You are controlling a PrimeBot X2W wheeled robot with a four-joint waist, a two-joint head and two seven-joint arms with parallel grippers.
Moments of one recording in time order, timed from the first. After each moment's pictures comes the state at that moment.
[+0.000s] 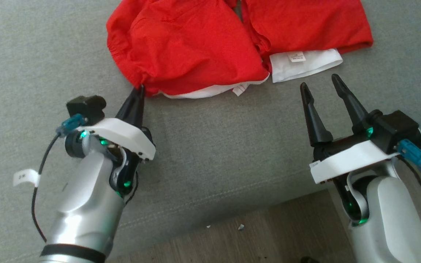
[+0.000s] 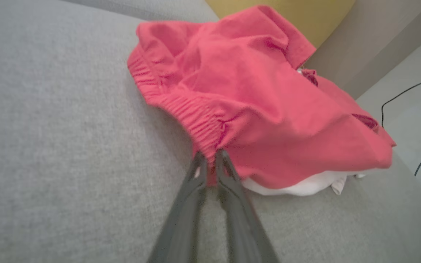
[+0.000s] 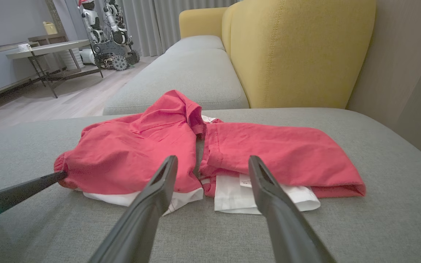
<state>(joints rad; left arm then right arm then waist) -0.56 0.05 -0.33 0.70 -0.50 -0.10 -0.20 -0.25 -0.06 0.22 0.07 0.06 0.12 0.05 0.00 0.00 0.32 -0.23</state>
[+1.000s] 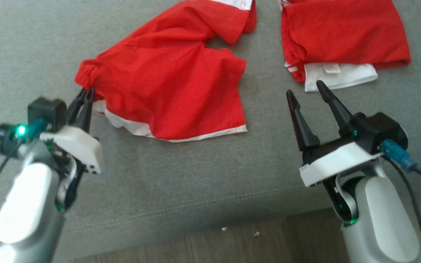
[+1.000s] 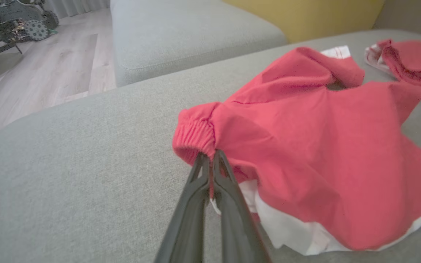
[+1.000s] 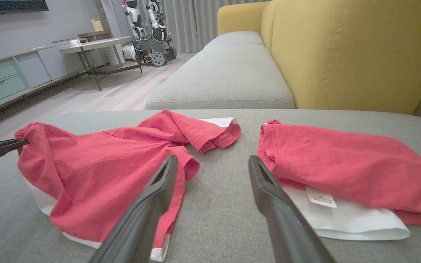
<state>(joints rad) -0.38 0.32 -0.31 0.27 -0.27 0.02 -0.02 -0.26 -0.06 0.26 0.12 0.05 0.12 0.04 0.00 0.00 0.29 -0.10</state>
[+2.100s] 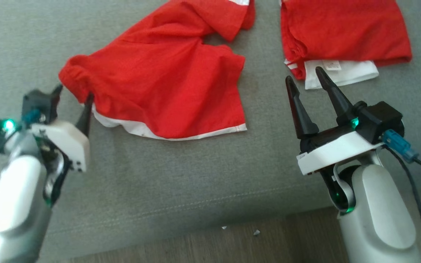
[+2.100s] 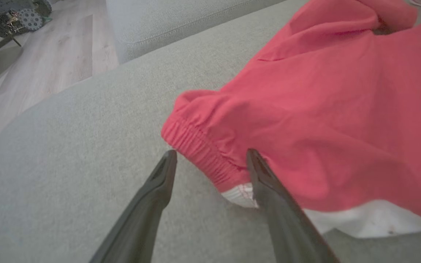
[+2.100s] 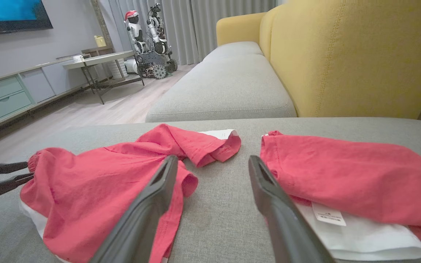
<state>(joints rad) -0.47 0.39 -0.37 0.43 -0.25 -0.01 0.02 -0.33 -0.06 0.27 0.19 0.09 0.12 -0.02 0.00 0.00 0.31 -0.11</state>
